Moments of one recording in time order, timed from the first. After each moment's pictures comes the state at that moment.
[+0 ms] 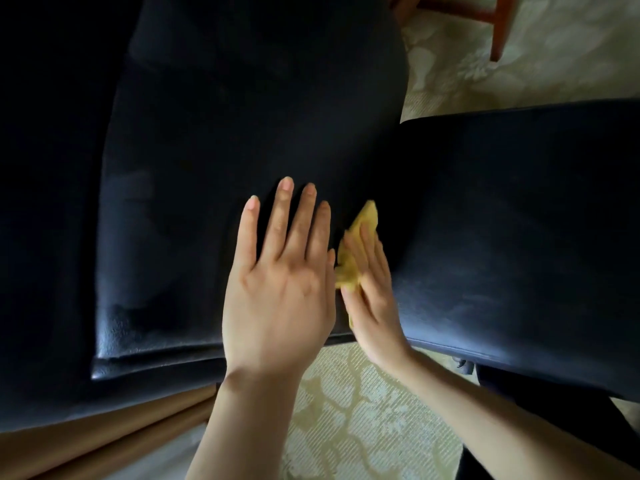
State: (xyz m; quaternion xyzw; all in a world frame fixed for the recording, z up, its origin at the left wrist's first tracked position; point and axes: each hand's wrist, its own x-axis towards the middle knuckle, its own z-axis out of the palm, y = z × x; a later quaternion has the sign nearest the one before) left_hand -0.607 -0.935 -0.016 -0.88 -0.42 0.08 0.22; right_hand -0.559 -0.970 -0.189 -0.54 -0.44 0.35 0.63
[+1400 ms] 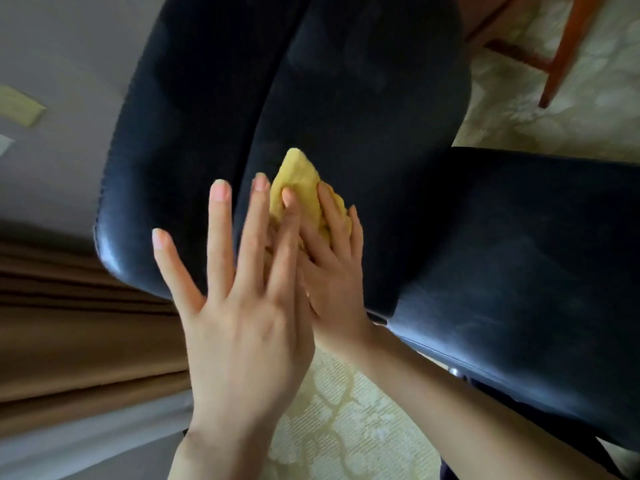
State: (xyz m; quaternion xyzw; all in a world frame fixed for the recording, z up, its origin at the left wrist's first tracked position) left_hand -0.656 -0.991 0.050 -0.80 -0.55 -0.04 0.23; right_hand -0.606 -0.946 -0.074 -0.53 -0.65 0.06 0.53
